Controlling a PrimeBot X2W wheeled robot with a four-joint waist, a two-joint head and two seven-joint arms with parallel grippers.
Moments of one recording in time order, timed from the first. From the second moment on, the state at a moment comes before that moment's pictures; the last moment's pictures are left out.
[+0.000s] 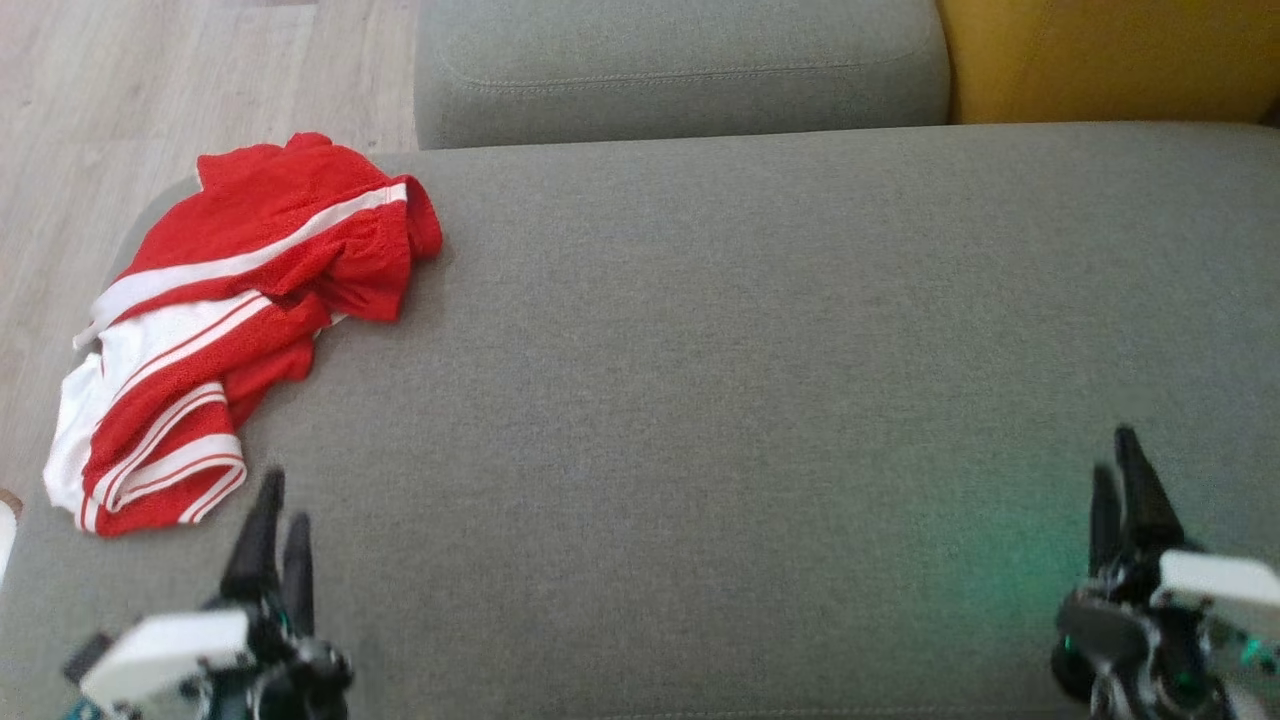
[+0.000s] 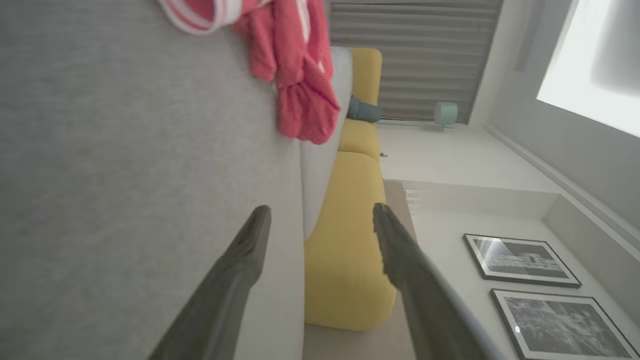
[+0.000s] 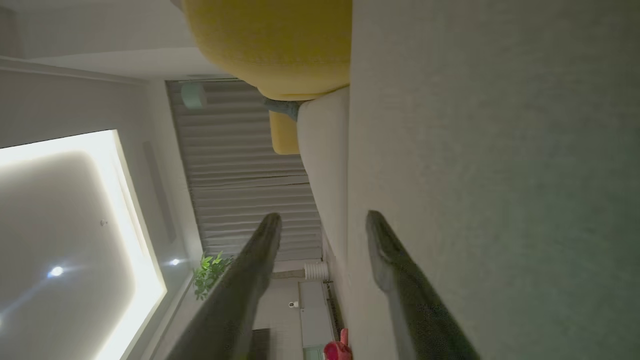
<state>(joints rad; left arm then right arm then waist) -0.03 0.03 0.08 0.33 -1.60 -0.12 0.10 -0.07 -0.04 -0.13 0.33 1.60 0.13 0.11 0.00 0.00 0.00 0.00</state>
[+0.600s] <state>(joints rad) 0.02 0.02 0.04 0.32 -1.55 -0.11 0.06 -0.03 -0.04 -0.10 0.34 1.55 0.13 0.06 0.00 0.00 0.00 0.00</state>
